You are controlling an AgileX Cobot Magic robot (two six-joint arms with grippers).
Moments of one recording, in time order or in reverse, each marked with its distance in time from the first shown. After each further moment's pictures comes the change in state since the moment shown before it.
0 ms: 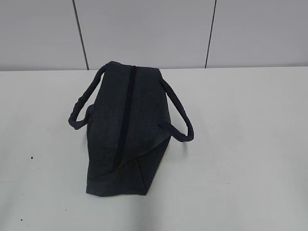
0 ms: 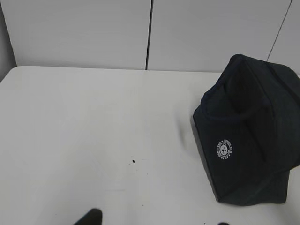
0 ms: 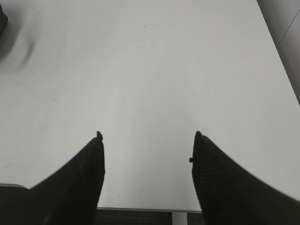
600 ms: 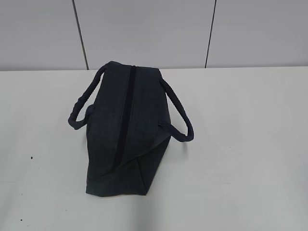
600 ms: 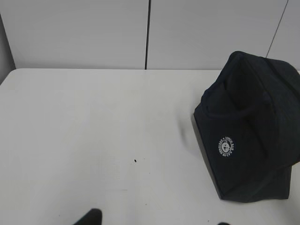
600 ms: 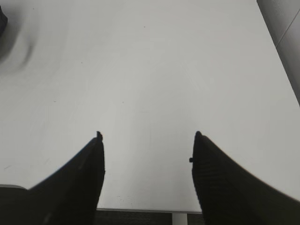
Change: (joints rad) left arm -0.031 0.000 0.000 0.027 0.000 -0.002; right arm 0.000 0.000 0.000 0.000 -0.002 0.000
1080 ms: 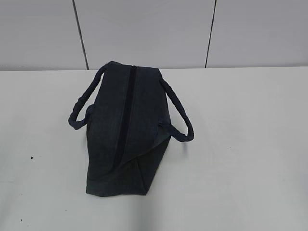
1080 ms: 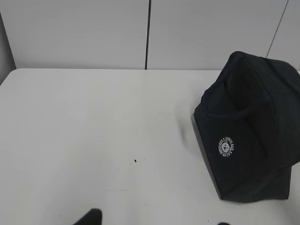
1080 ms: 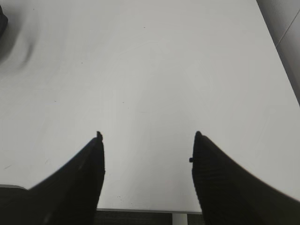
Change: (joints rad) left arm 0.000 0.000 0.000 0.000 0.000 -0.001; right arm 0.000 0.000 0.000 0.000 0.000 0.000
